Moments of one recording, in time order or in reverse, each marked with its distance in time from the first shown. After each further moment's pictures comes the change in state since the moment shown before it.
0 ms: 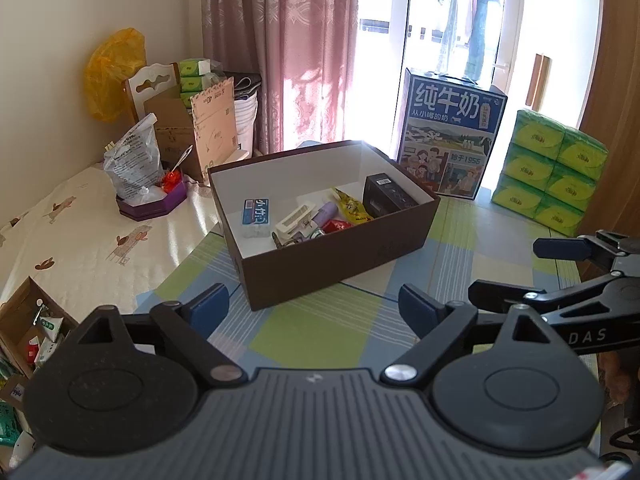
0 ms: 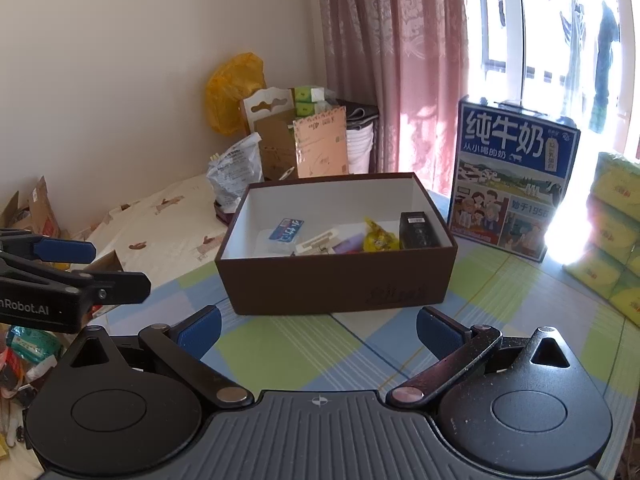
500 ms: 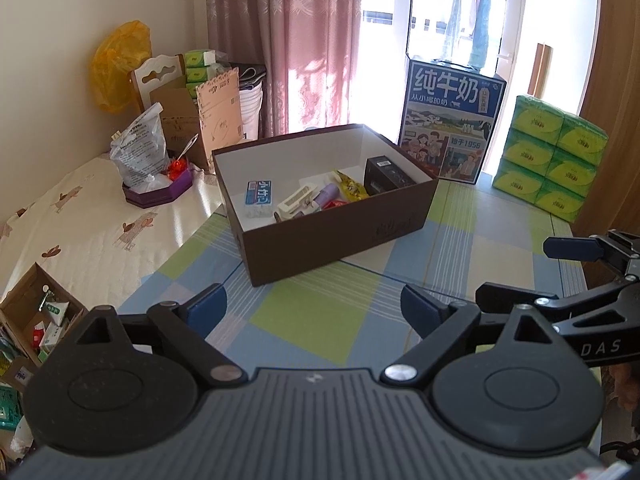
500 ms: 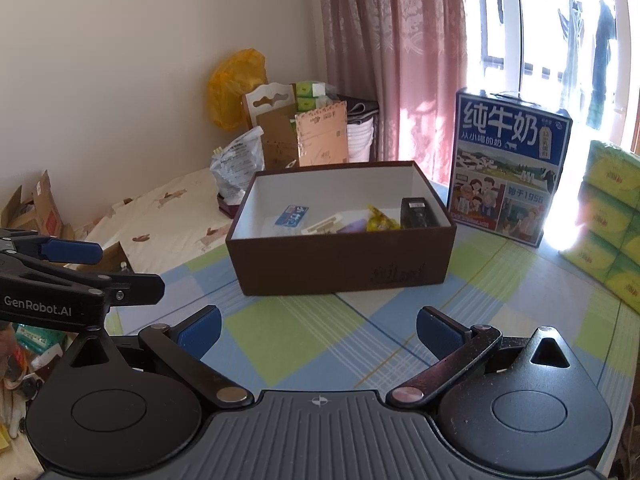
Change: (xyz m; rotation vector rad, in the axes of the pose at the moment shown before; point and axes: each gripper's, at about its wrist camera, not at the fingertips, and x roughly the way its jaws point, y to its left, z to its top) left arm -0.011 -0.010 -0.024 -0.006 0.026 0.022; right arm -0.019 0.012 -0.022 0.003 0.015 -0.003
